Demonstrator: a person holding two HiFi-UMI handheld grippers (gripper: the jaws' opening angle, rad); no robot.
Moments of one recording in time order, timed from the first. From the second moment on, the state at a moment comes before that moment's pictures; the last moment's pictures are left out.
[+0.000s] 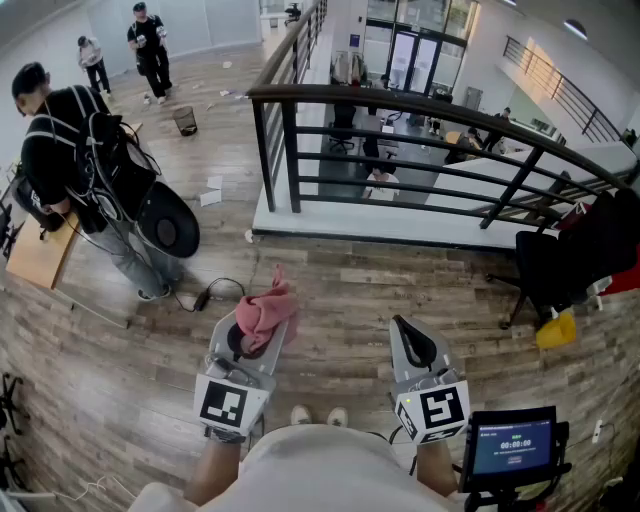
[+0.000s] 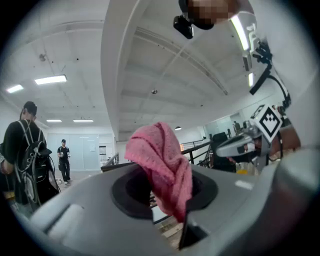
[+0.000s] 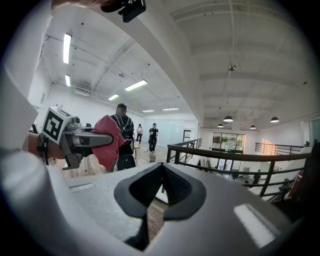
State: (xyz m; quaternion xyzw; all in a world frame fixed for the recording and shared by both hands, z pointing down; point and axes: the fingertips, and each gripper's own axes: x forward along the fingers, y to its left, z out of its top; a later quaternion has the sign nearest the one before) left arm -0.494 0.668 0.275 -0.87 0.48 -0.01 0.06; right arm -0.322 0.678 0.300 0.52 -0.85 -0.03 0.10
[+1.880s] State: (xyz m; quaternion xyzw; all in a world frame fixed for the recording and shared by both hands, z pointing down) left arm -0.437 0.627 0.301 -0.86 0.50 -0.05 0.06; right arm -0.296 0.618 0.328 0.48 -0.87 0.03 0.08
